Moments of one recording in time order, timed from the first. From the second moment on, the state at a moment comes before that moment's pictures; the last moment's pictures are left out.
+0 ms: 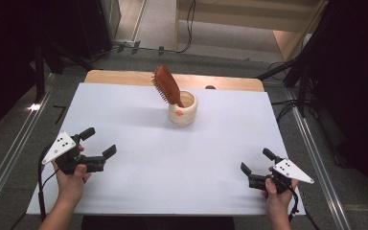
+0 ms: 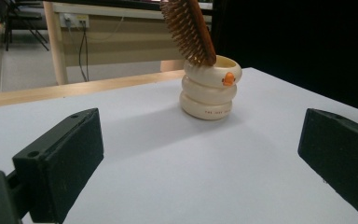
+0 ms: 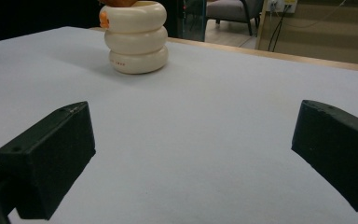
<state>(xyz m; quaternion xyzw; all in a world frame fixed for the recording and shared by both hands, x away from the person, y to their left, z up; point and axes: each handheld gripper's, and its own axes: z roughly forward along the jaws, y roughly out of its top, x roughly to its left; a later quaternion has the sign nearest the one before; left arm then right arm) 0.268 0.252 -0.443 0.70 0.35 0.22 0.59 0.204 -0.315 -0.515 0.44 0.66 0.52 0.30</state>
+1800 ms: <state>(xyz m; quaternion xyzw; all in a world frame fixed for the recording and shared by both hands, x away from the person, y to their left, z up) 0.236 0.317 -0.480 0.72 0.37 0.25 0.53 0.204 -0.317 -0.516 0.44 0.66 0.52 0.30</state>
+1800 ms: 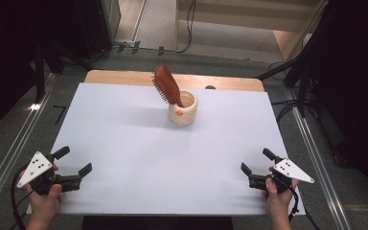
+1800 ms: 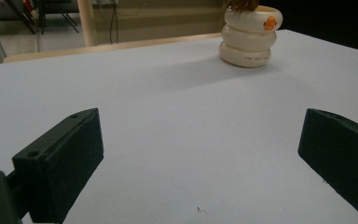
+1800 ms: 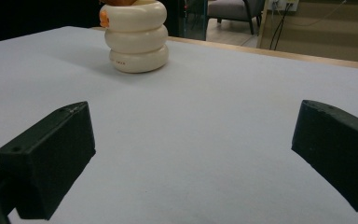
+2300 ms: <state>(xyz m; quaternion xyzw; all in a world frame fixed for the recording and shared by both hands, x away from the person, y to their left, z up) 0.237 0.320 -0.488 0.71 0.38 0.25 0.53 0.205 -0.317 -0.516 0.44 0.67 0.53 0.30</state>
